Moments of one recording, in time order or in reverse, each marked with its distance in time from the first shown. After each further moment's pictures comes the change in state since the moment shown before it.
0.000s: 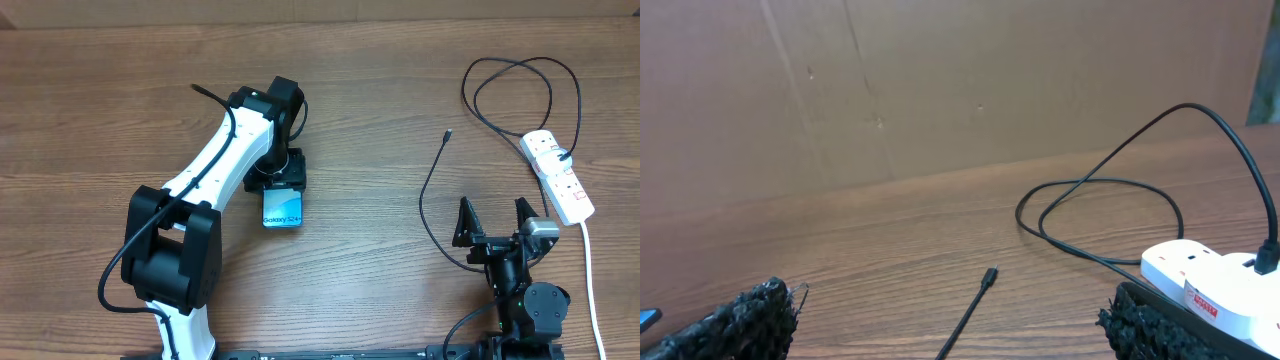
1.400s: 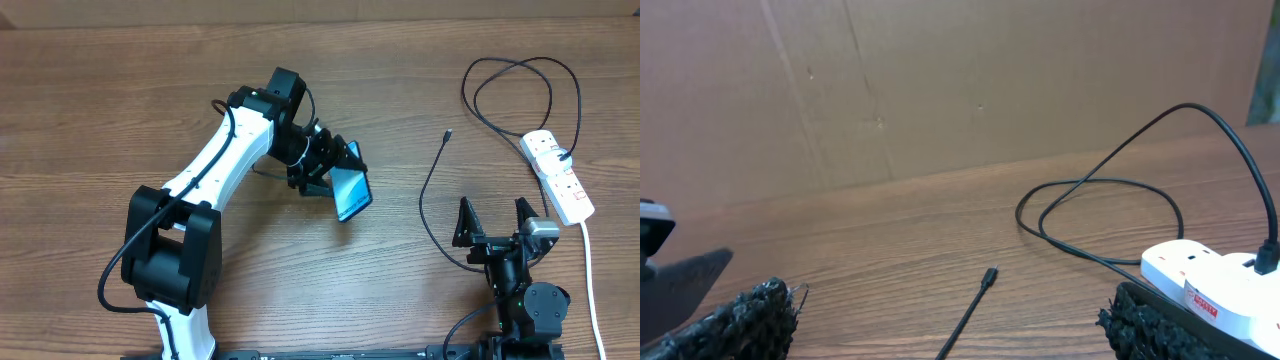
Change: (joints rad) left arm 0.000 0.000 0.003 0.175 0.795 -0.306; right arm 0.000 0.000 0.000 0.001 0.000 -0.001
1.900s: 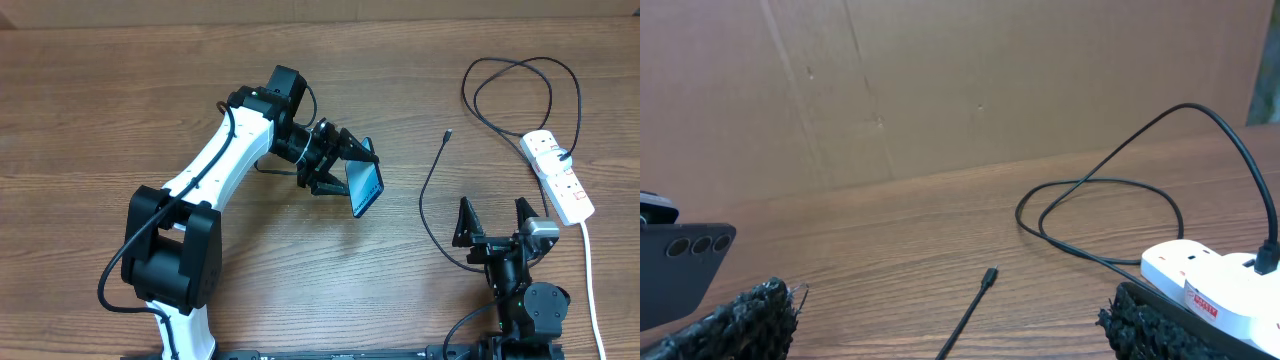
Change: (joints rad) left arm 0.000 0.000 0.000 0.025 0.210 -0.093; right arm 0.000 0.000 0.000 0.000 0.000 0.000
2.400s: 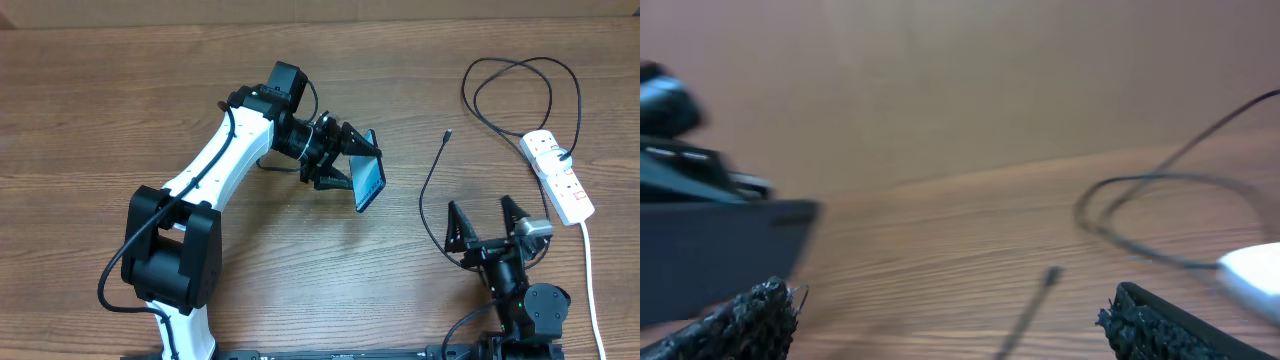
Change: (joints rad) left arm 0.000 0.000 0.000 0.084 -0.018 -0.012; right arm 0.000 0.000 0.000 0.017 -0.175 0.100
